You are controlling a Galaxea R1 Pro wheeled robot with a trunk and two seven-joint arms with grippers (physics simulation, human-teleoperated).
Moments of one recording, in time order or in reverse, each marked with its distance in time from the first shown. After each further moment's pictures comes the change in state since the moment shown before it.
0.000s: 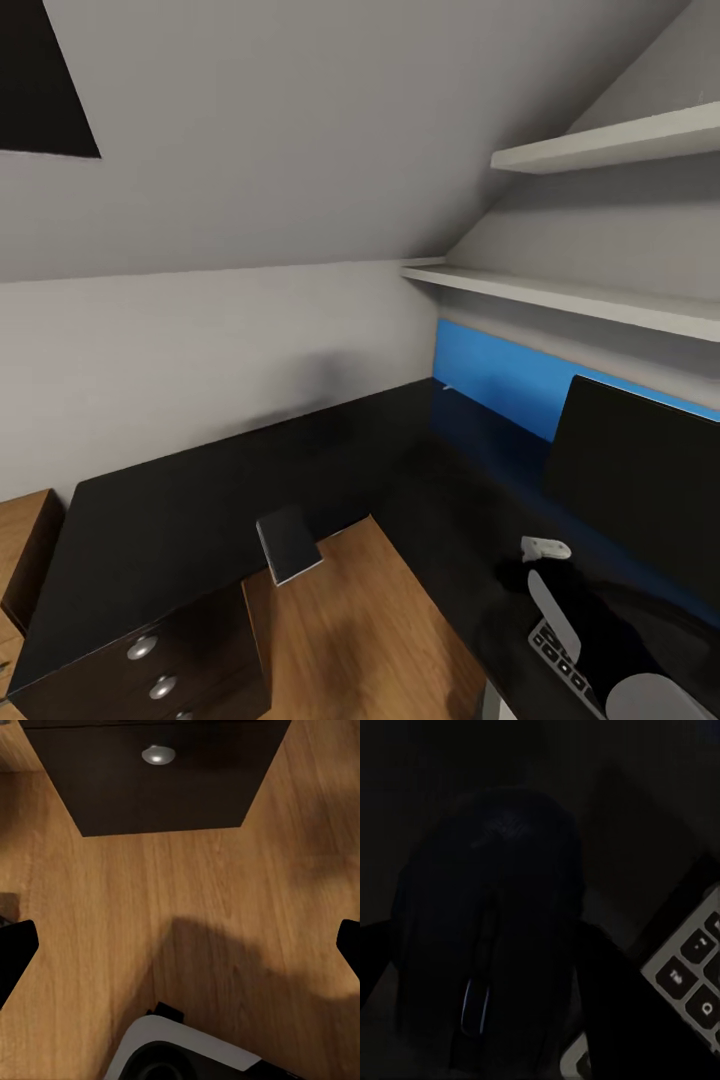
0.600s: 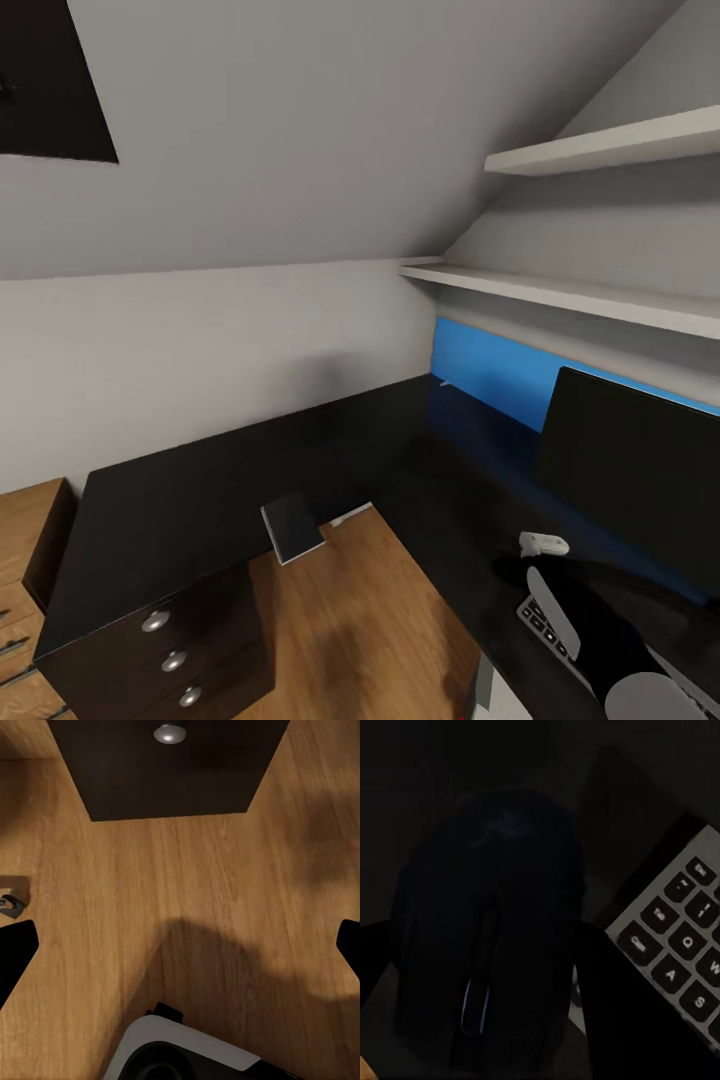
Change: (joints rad) left arm 0.000 -0.001 -0.001 0.000 -0.001 -0.001 0.000; right arm 0.000 0.002 -0.002 -0.025 -0.002 0.000 0.004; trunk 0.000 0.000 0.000
